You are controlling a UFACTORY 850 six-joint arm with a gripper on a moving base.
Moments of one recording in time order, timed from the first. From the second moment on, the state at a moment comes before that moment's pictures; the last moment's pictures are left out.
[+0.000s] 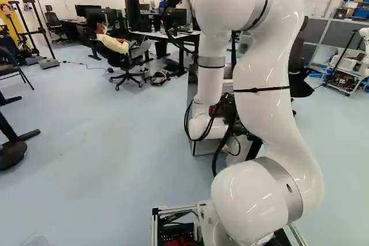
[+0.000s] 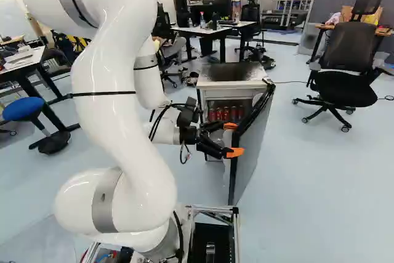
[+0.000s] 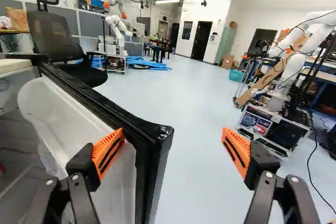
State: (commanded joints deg) arm 7.3 -30.2 -21.8 95.9 84.6 0.0
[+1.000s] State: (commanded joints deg) arm -4.7 -32.0 -30.1 97.6 85.2 0.0
